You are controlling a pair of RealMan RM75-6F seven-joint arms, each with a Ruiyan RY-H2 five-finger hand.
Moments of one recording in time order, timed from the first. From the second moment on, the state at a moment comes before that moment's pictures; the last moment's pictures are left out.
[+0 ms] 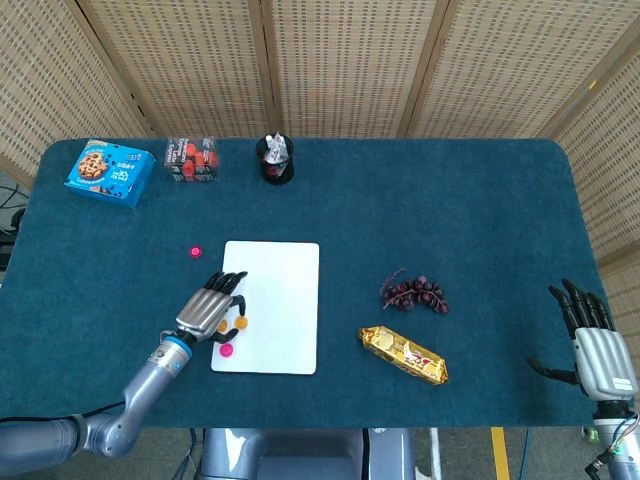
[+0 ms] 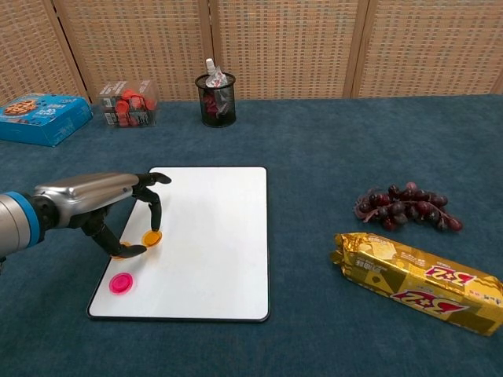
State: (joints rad) left arm -0.65 -1.56 -0.08 -1.55 1.06 0.91 0.39; right arm 0.09 -1.11 0.07 -1.61 -1.47 1.43 0.12
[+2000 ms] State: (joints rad) left arm -0.79 -1.71 -0.21 -0.81 1.08 0.67 0.04; right arm 0.09 -1.10 0.07 -1.64 -1.42 1.40 0.07
